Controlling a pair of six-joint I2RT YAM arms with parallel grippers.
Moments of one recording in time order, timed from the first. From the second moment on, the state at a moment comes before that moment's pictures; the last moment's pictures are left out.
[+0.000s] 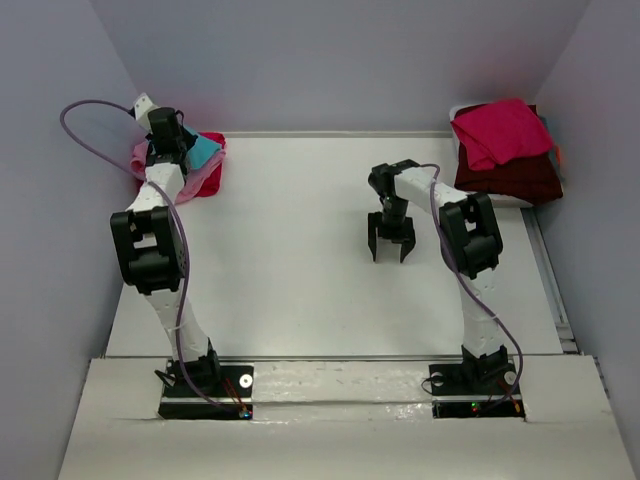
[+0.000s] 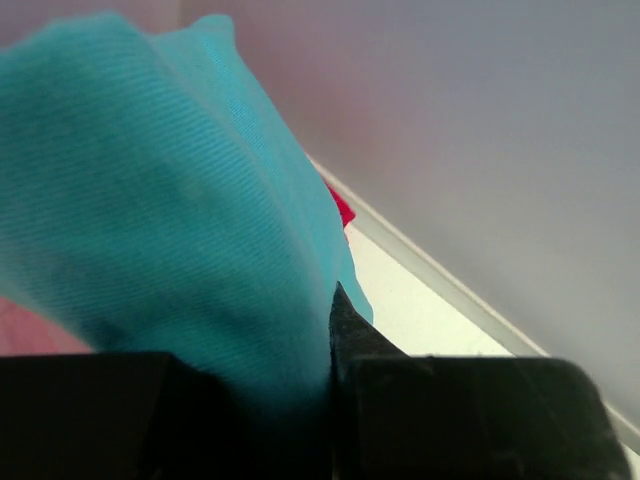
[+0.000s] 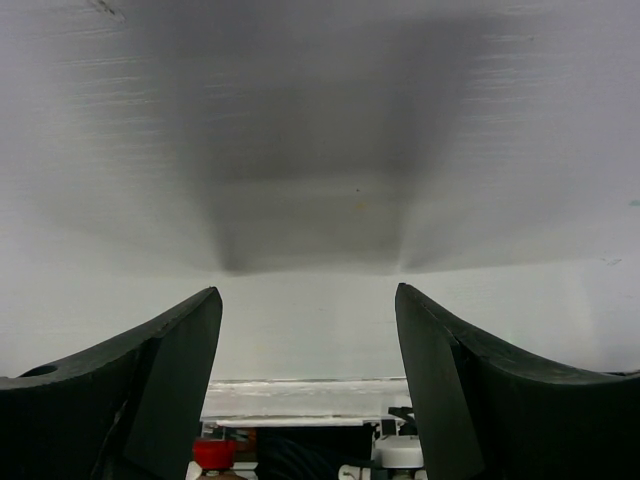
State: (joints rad) left arm 0.13 1.96 1.61 0.06 -0.20 -0.57; right arm 0.40 2.23 1.78 -1.27 -0.09 0.49
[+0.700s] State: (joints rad) left arm 0.16 2.11 1.52 0.03 -0.03 -0.79; right arm 0.40 2.23 1.76 -1.27 -0.09 0.48
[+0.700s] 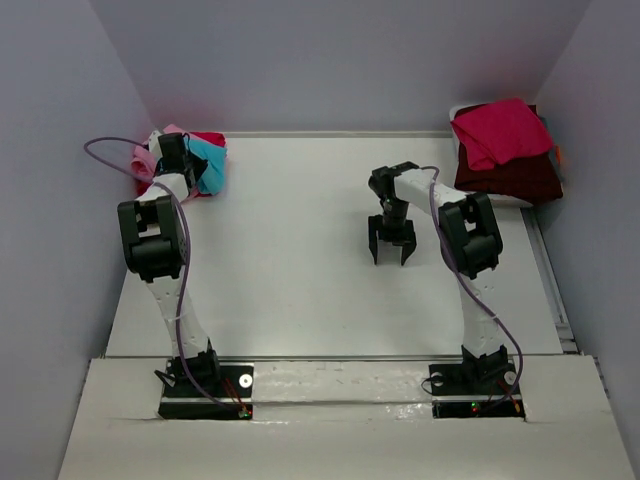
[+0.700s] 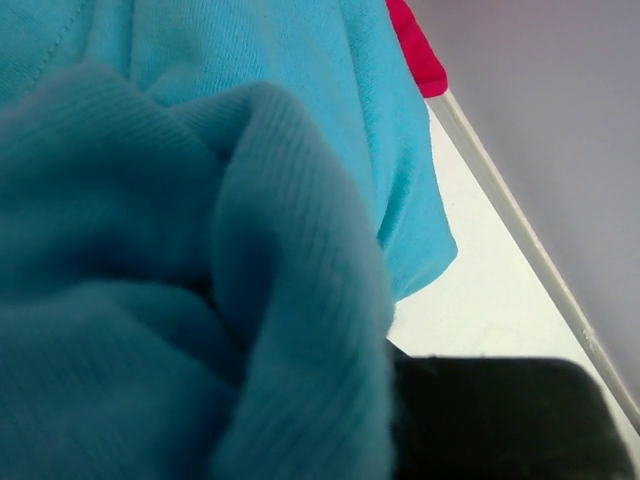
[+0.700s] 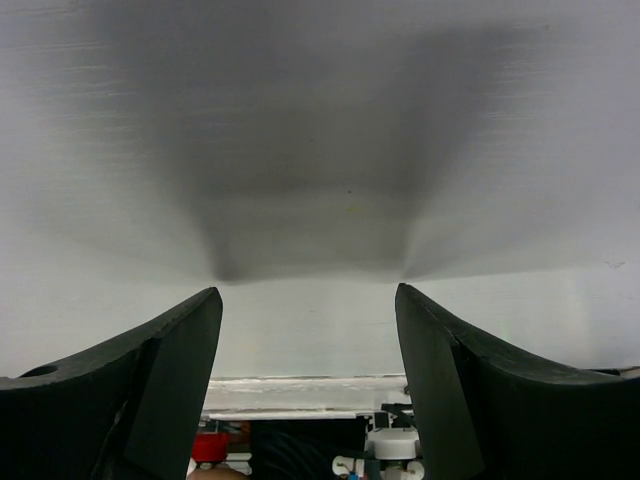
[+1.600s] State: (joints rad) left arm 0.16 2.04 1.61 0.09 -0.09 -0.58; right arm 0.40 2.23 1.80 -1.28 -0.09 0.46
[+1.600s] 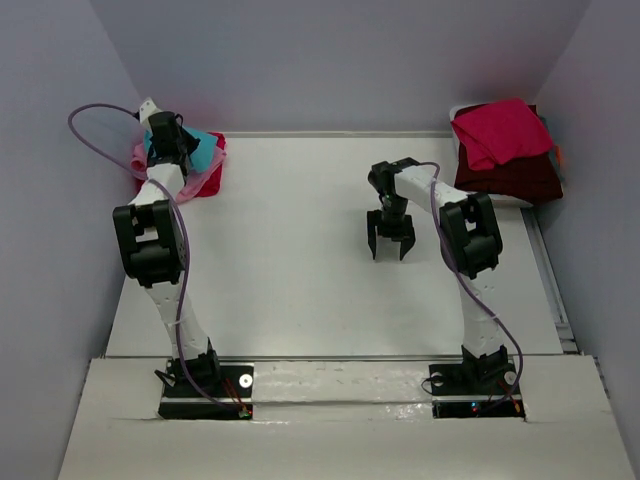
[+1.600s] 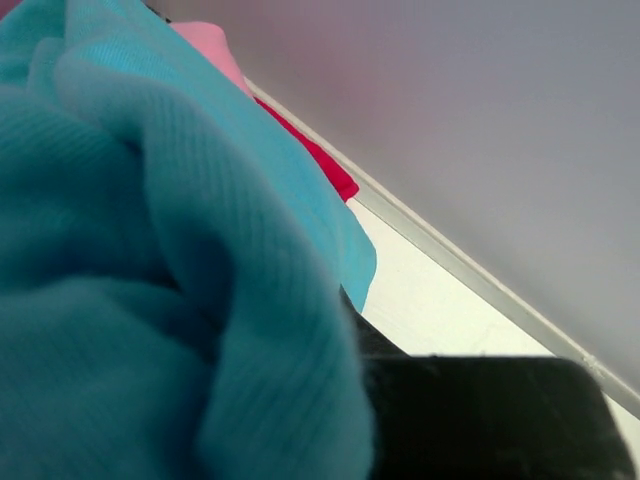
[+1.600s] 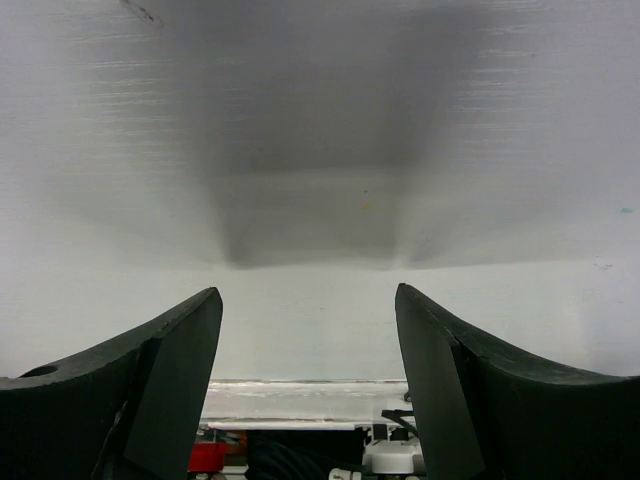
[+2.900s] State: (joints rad) left arm 0.21 2.11 1.66 -0.08 -0.12 -0.67; right arm 0.40 2.23 1.75 -1.25 -0.13 0.43
